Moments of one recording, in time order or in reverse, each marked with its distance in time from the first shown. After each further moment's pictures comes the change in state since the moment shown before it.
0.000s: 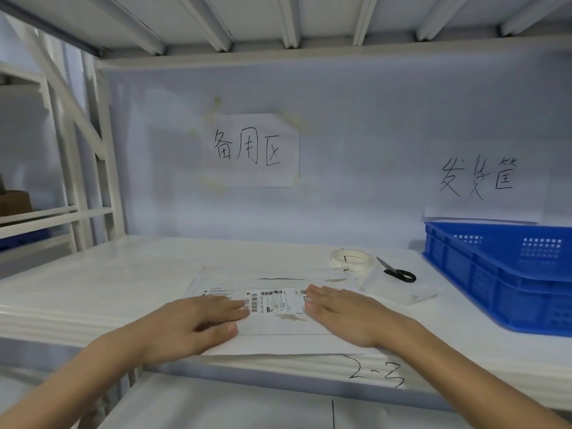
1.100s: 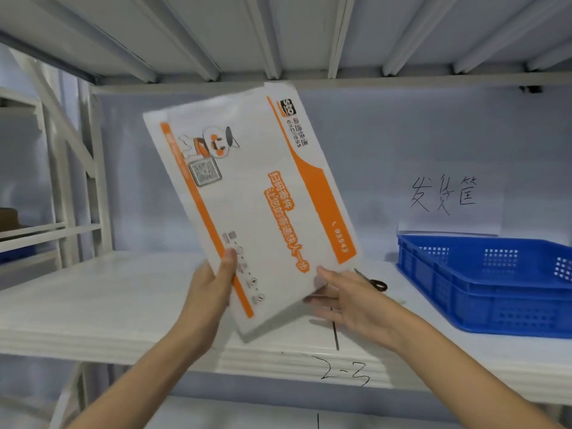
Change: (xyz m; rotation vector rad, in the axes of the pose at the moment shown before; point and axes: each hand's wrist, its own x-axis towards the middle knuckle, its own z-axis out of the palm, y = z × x) left_hand 0.032 0.115 -0.023 -1.317 0.868 -0.149; right_hand -0.053 -0.007 -0.043 1.503 0.186 0.089
